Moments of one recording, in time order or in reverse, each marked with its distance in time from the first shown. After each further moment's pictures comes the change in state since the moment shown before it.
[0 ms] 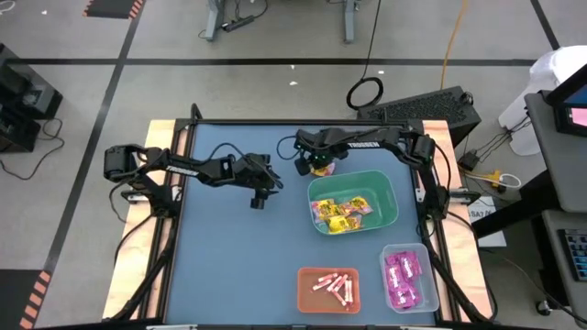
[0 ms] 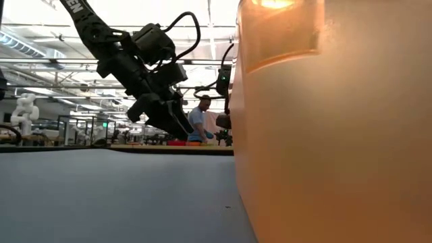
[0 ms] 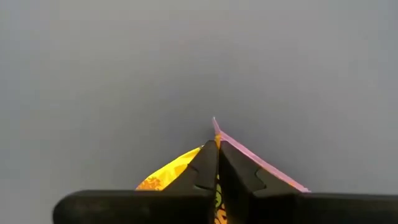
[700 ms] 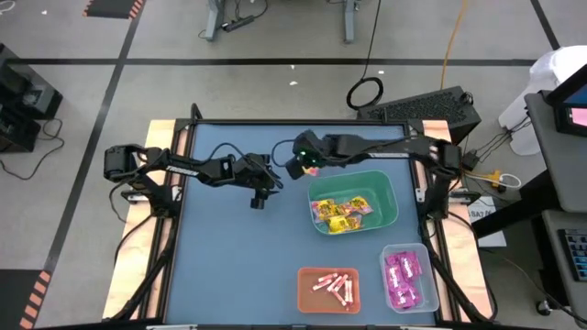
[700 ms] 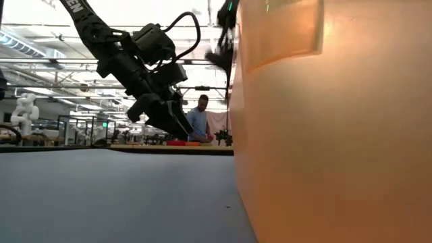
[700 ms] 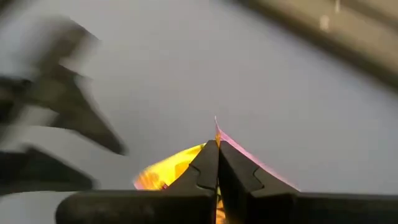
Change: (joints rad) left arm 0.000 0.000 0.000 0.000 0.000 -0.003; right arm 0.177 -0.250 -0.001 0.141 0.173 -0.117
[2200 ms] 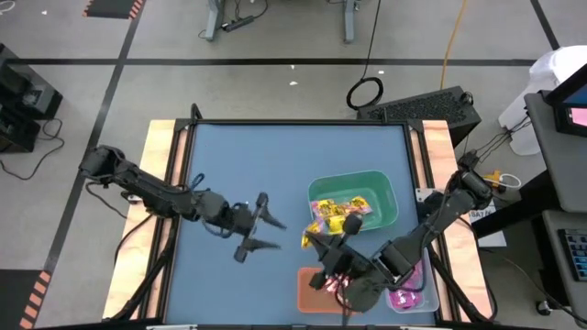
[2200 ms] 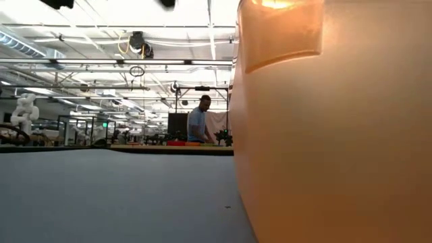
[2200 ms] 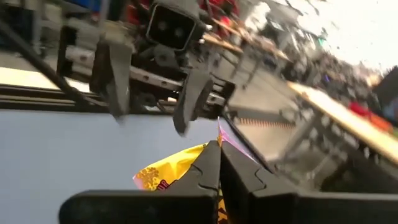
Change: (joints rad) left arm -0.567 -0.217 0.012 0.533 -0.064 -0.441; right arm 0.894 -0.097 0.001 0.336 0.951 -0.448
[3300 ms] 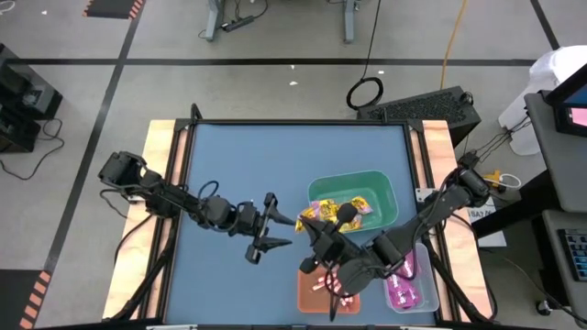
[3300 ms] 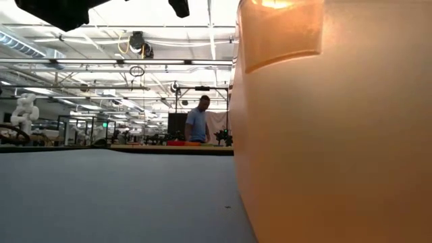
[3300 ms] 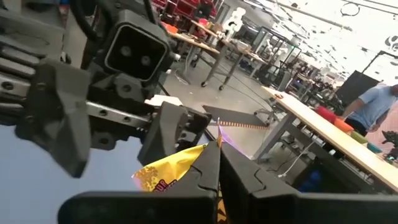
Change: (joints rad) left arm 0.003 0.234 0.000 0.488 -0.079 -0.080; right arm -0.074 -0.001 0.000 0.139 0.022 -0.202
